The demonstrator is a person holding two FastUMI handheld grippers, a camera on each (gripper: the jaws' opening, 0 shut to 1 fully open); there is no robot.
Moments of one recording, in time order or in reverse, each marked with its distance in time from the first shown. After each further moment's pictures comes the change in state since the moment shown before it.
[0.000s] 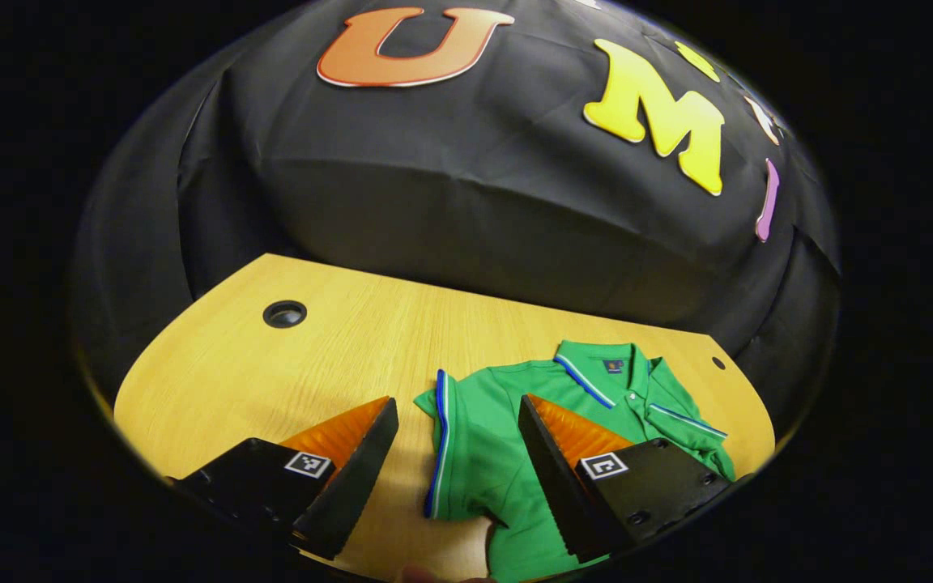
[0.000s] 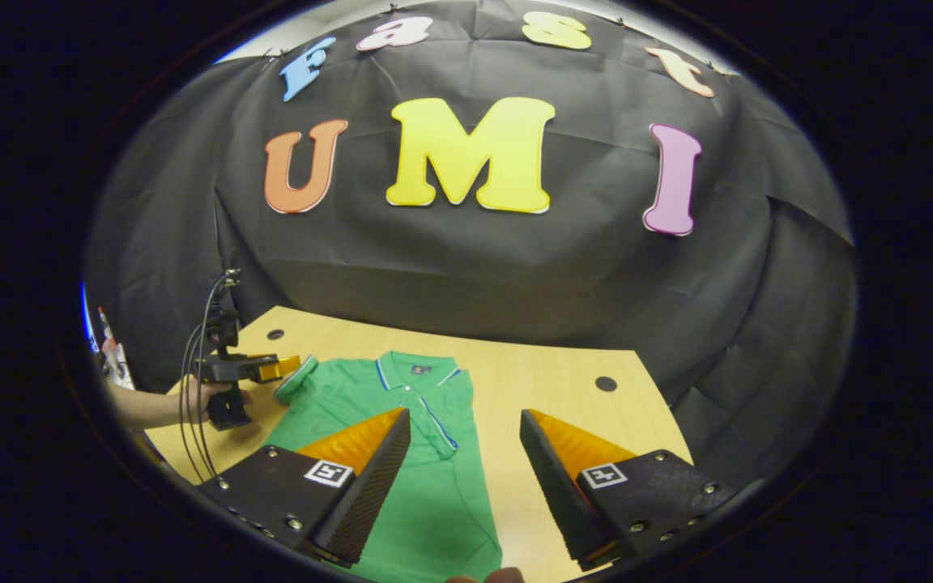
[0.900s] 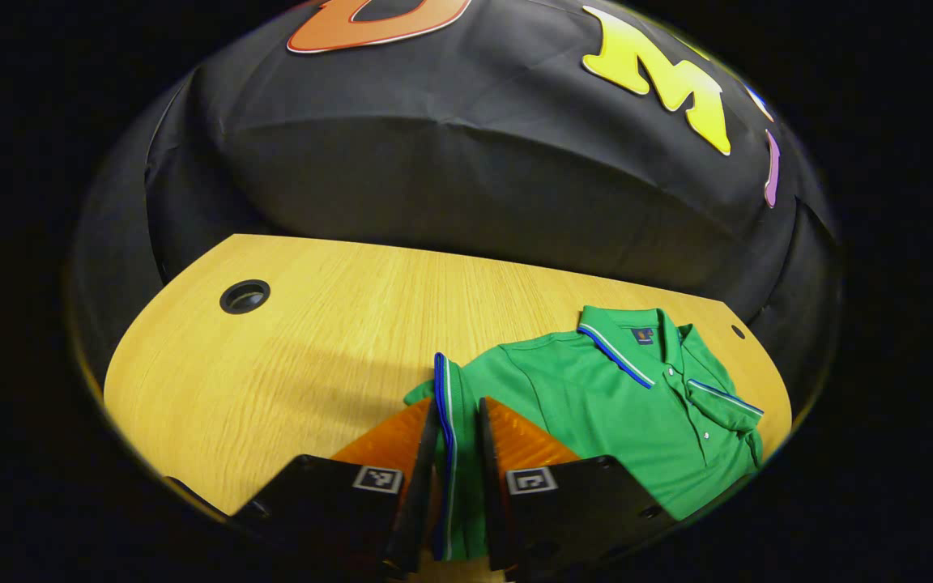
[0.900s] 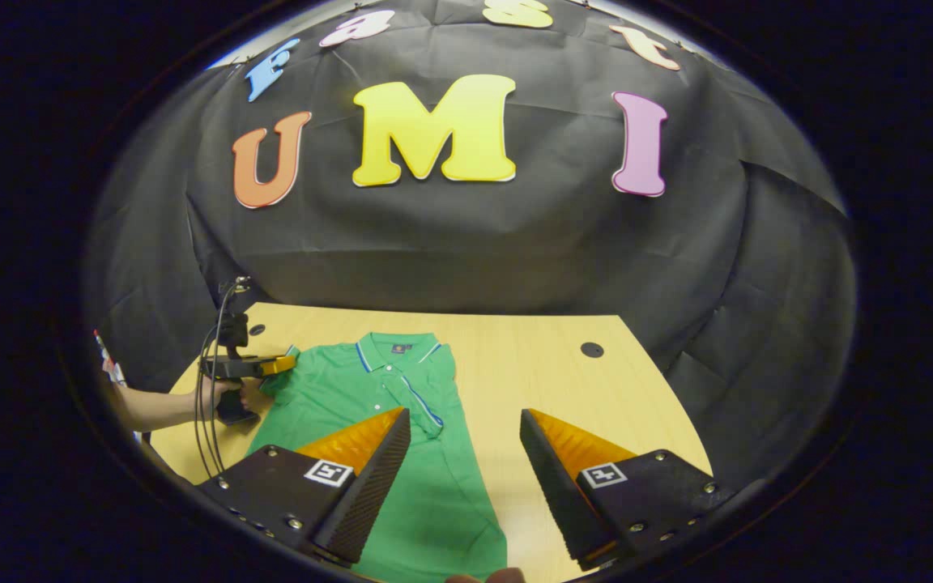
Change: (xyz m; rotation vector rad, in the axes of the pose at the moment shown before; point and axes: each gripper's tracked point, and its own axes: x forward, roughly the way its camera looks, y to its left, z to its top) left arm 0.044 0.005 -0.025 0.073 0.097 0.002; right arm 0.002 -0.018 -0.029 0.098 0.053 -0.063
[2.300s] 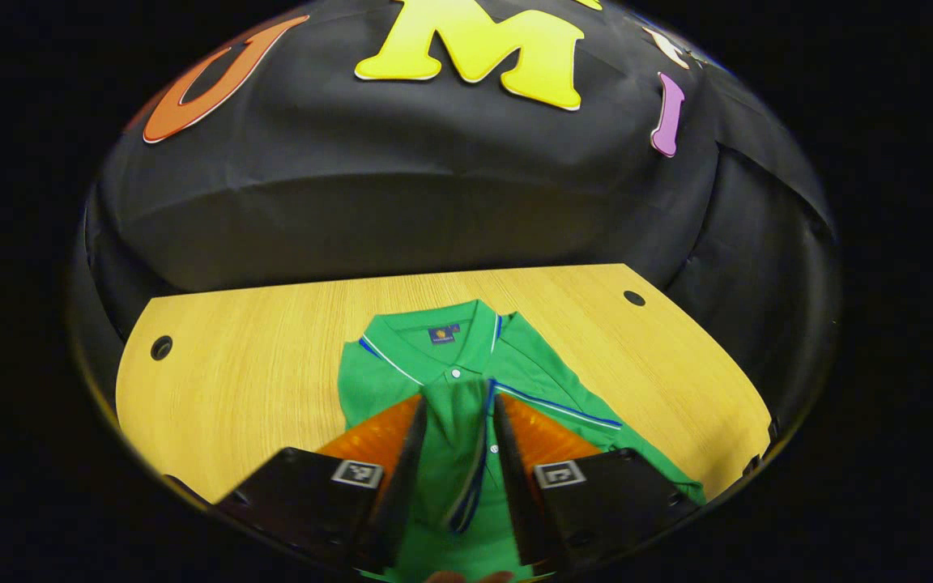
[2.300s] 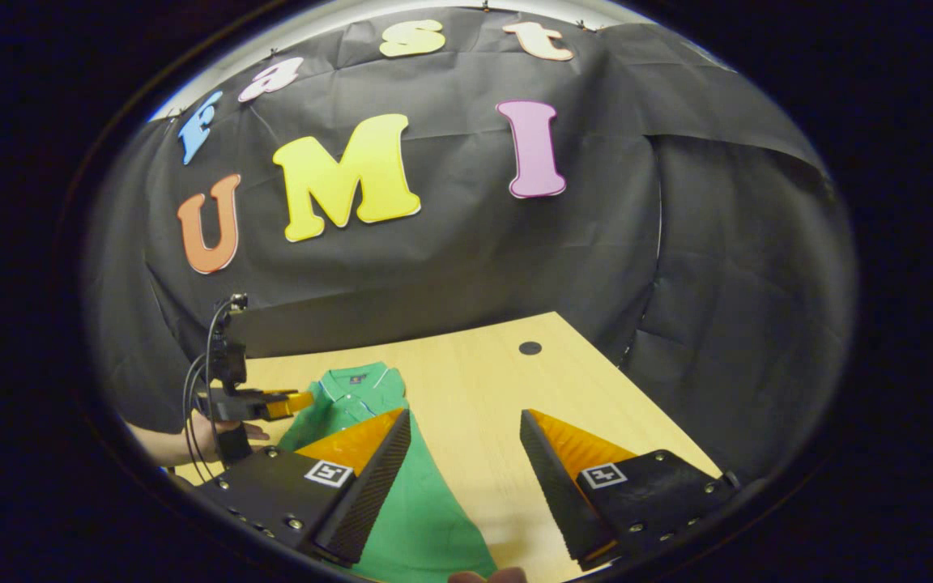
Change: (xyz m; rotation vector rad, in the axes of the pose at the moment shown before) left arm -0.071 -0.215 0.004 0.182 0.049 -0.201; right arm -0.050 -0.080 -0.004 0.226 -0.108 -0.110
